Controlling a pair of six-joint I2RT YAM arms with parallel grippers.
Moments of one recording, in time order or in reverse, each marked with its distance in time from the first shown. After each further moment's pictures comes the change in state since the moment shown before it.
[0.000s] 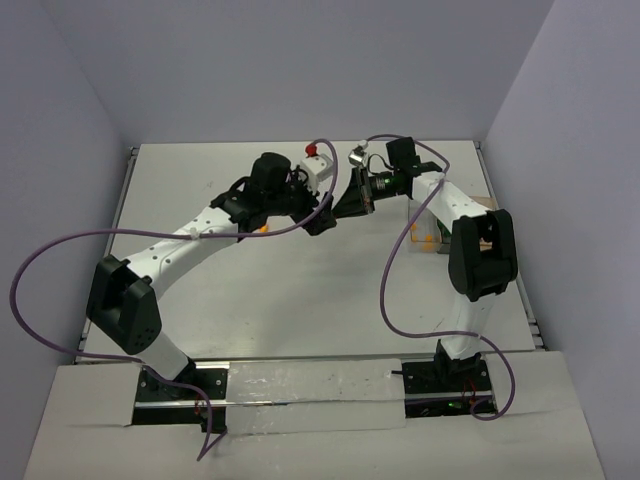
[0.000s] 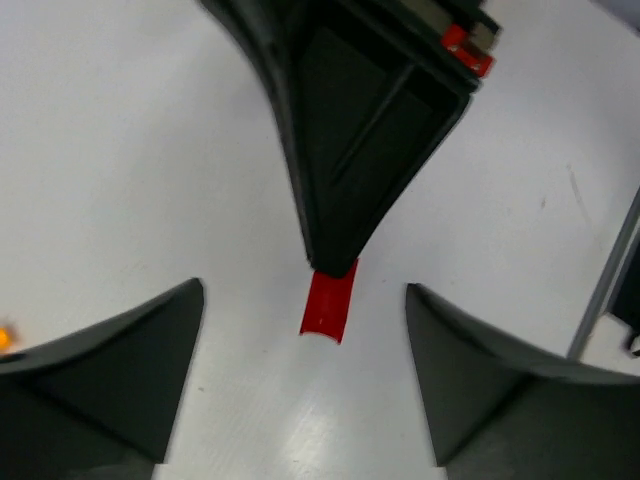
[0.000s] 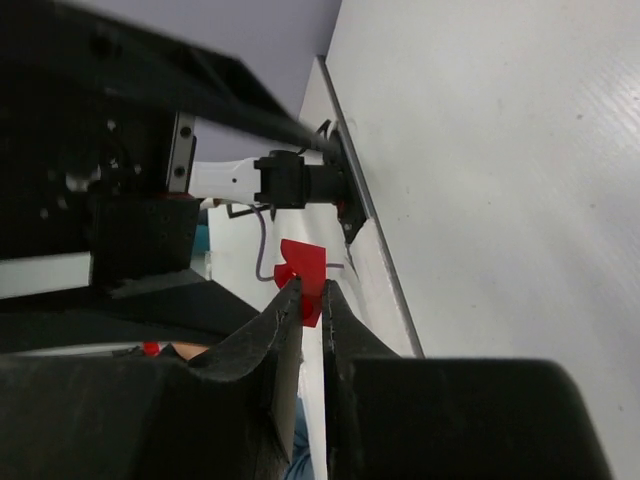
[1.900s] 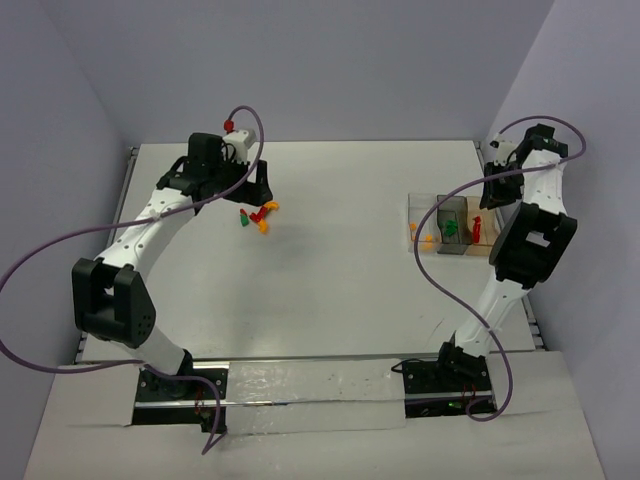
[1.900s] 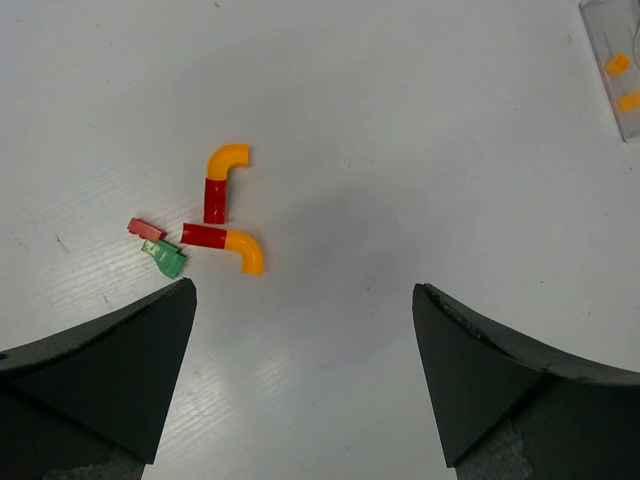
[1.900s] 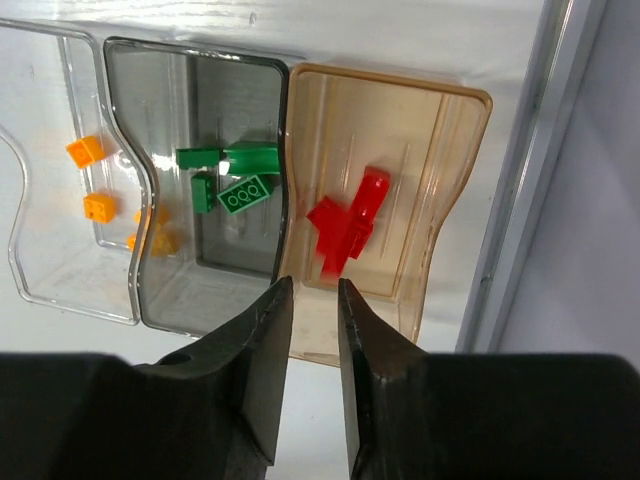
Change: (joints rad) left arm 0.384 -0.009 0.037 -0.213 -0.074 -0.081; right arm -0.666 0.168 0.441 -0.584 1.009 -0.775
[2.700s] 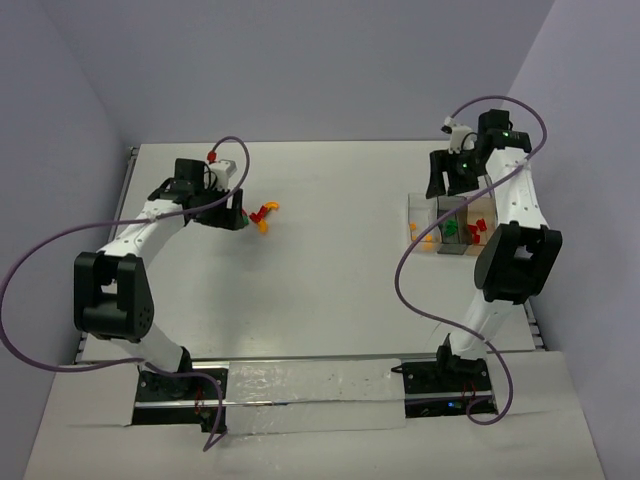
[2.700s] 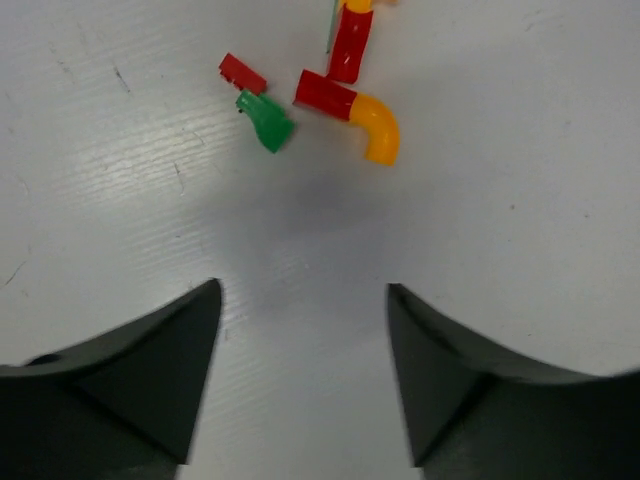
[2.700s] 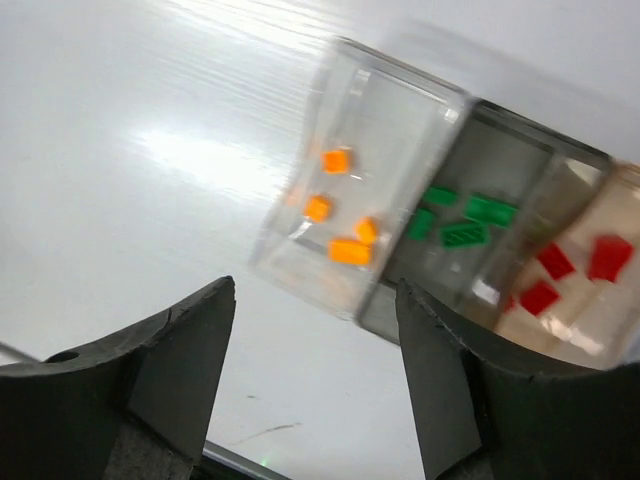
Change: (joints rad) left arm 0.147 0.017 -0.203 -0.018 -0.034 0.118; right arm 0.250 -0.212 -0.115 0.011 -0.138 0.065
